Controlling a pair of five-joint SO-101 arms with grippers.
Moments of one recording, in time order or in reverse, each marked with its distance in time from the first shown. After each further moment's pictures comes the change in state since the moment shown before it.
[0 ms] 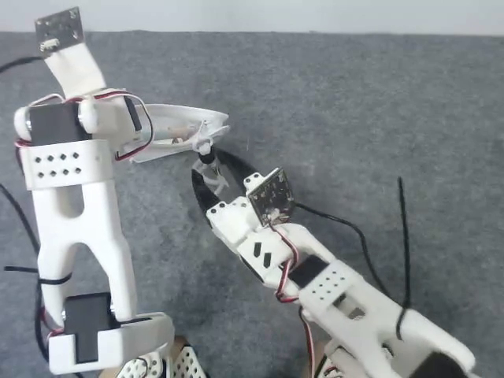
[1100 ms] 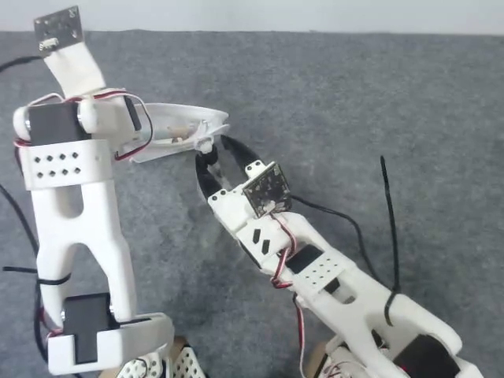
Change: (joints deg) left arm 0.0 0.0 0.0 0.0 0.0; right arm 3.0 6.2 -3.3 -4.3 5.3
